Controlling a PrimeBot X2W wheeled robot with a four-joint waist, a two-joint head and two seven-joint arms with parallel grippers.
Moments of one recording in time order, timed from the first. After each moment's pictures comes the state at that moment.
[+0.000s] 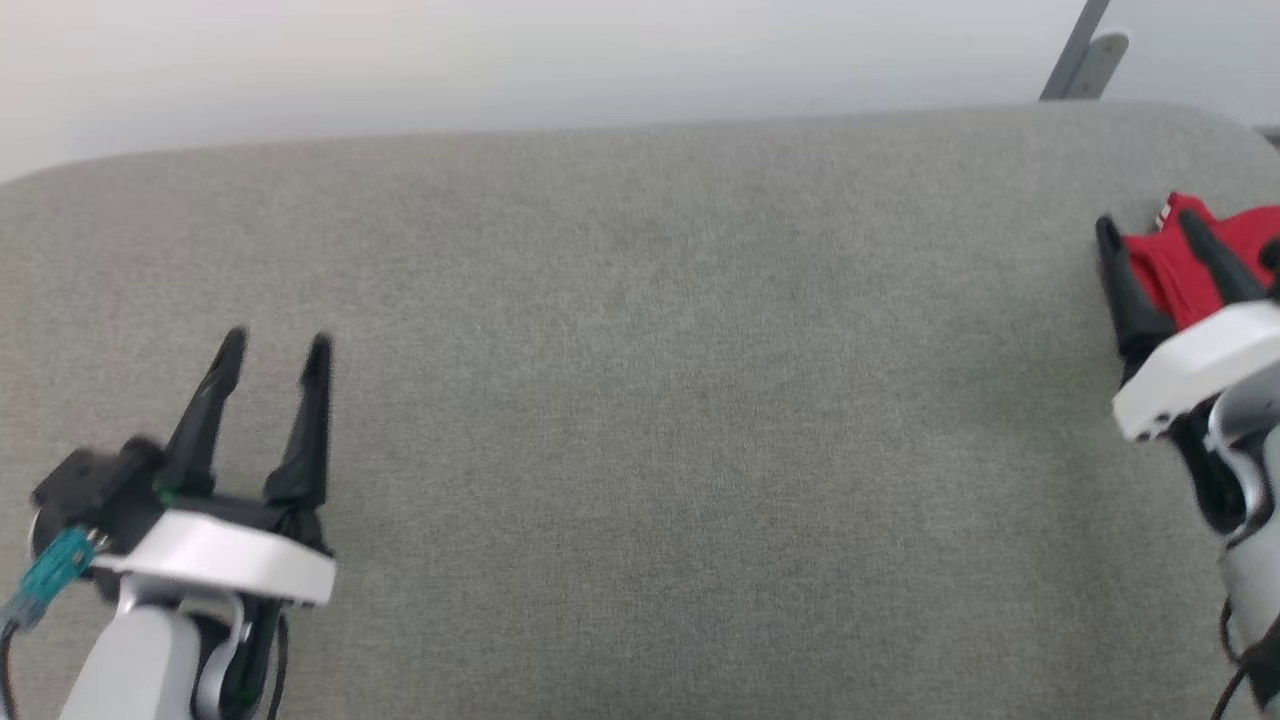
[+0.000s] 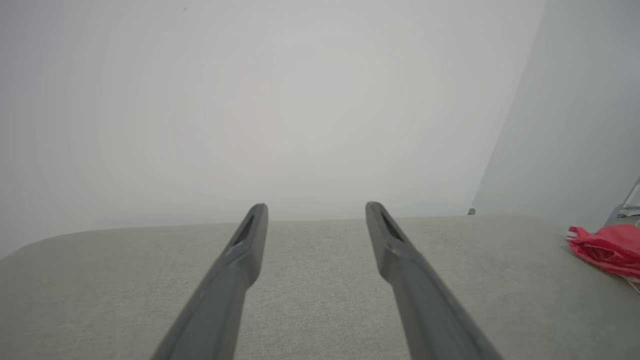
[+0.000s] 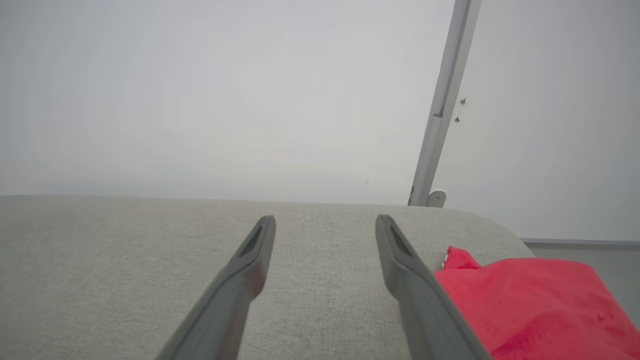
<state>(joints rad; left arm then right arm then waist) -0.22 0.35 -0.14 0.14 -0.48 -0.12 -0.26 -0.55 -0.37 0.07 0.51 0.41 0.13 -0.04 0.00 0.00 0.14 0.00</state>
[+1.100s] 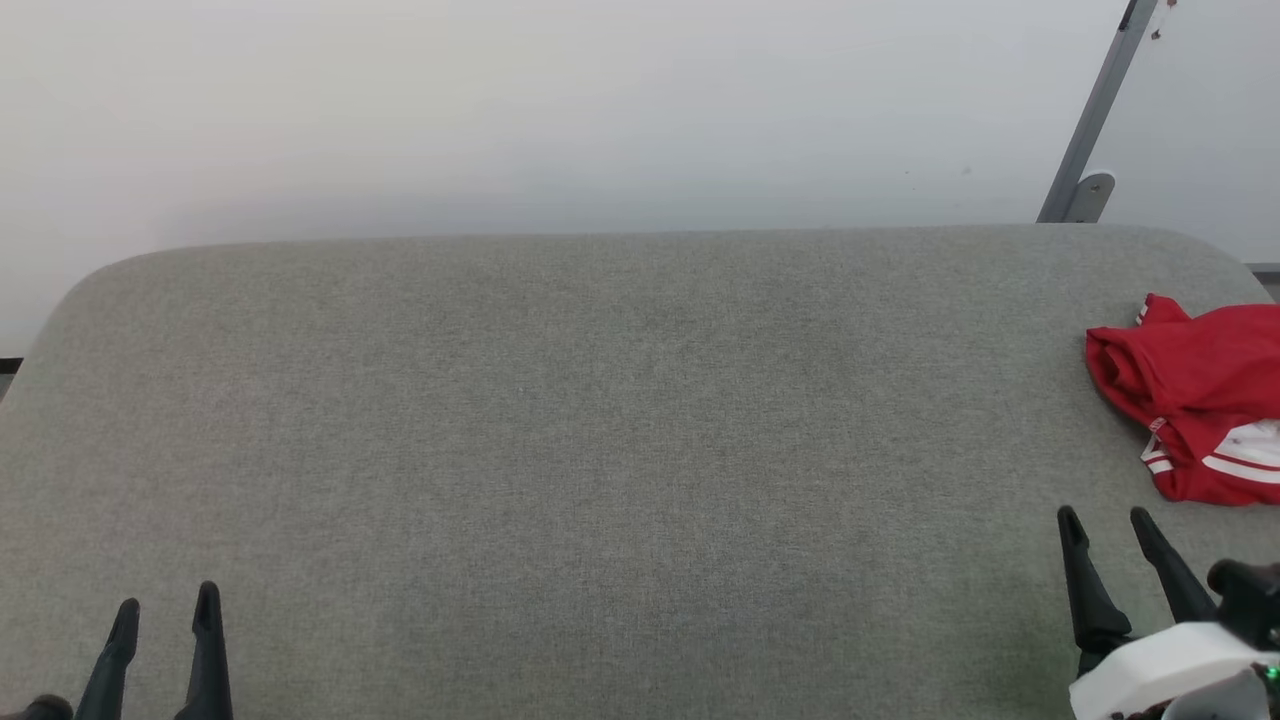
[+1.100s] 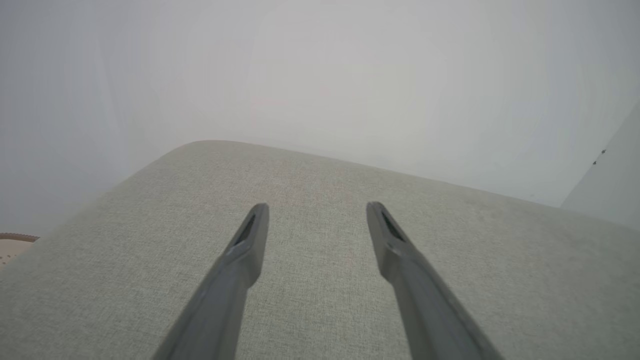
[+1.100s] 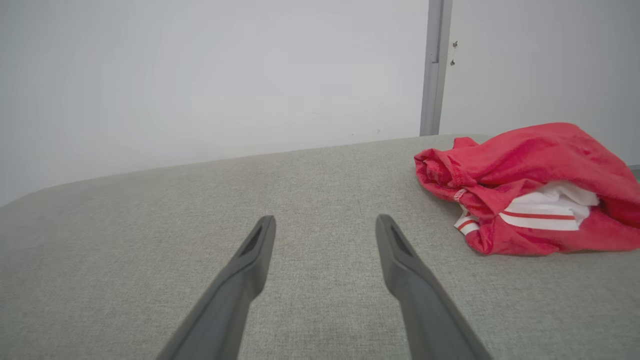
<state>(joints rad) 0.20 0.26 0.12 0.11 -0.47 -0.13 -0.26 -0.02 -0.24 -0.01 0.33 0.41 0.13 -0.20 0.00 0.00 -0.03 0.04</state>
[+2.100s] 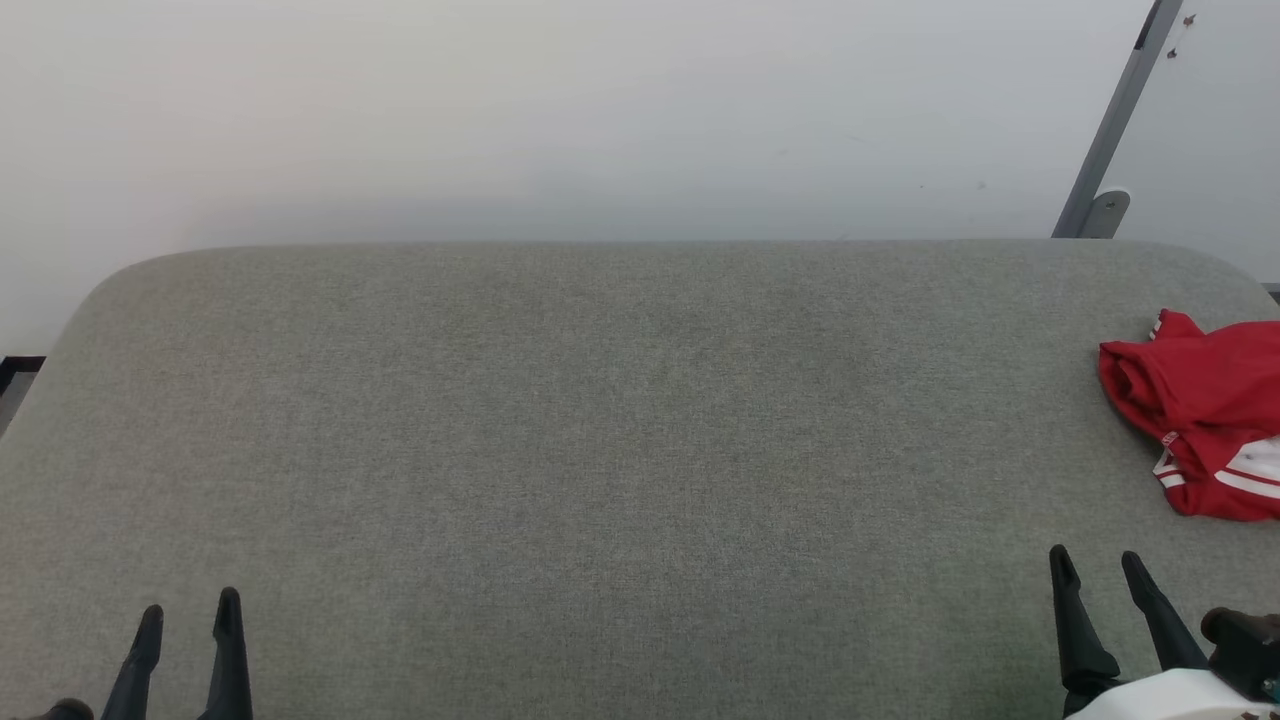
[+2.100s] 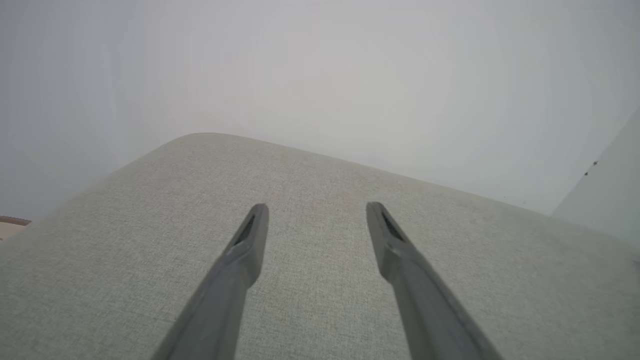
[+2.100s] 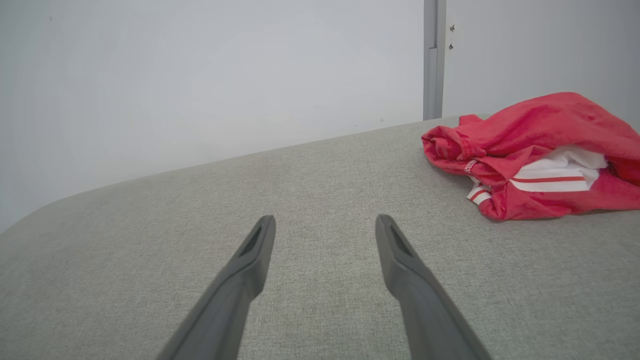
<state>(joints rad) 0.20 0.24 0.10 0.11 -0.49 -0.13 -0.26 0.08 -0.15 -0.07 0.25 0.39 0.13 -0.19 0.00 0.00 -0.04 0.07</state>
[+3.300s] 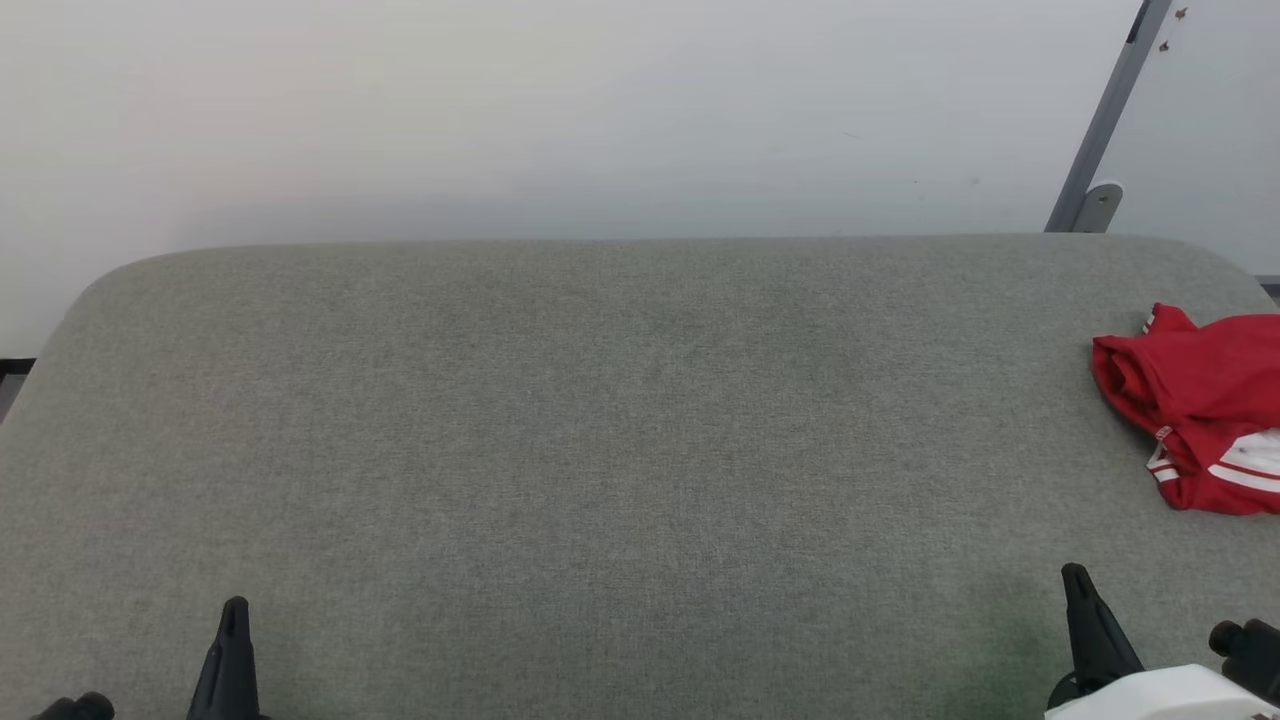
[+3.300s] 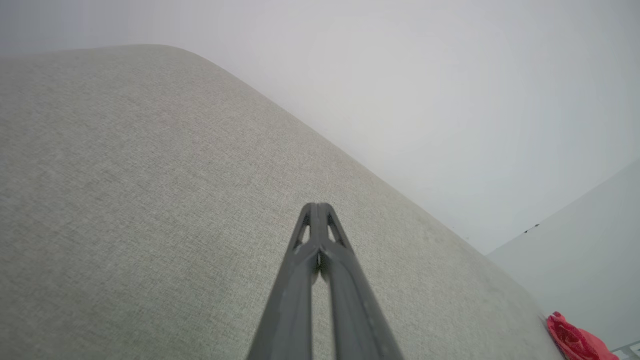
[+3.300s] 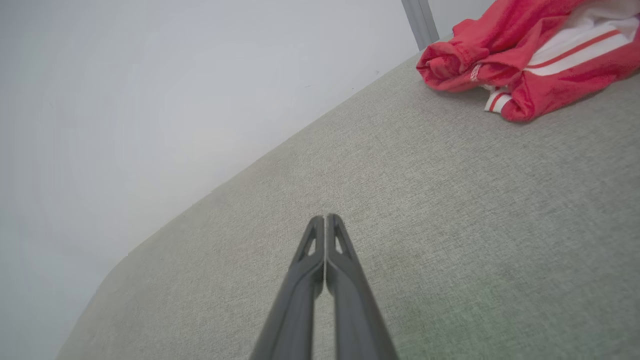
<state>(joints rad) 0.15 0.16 0.10 0.18 -0.76 -0.13 -0.16 0.07 -0.11 -0.08 0.29 0.70 0.13 -0.10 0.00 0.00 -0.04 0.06</state>
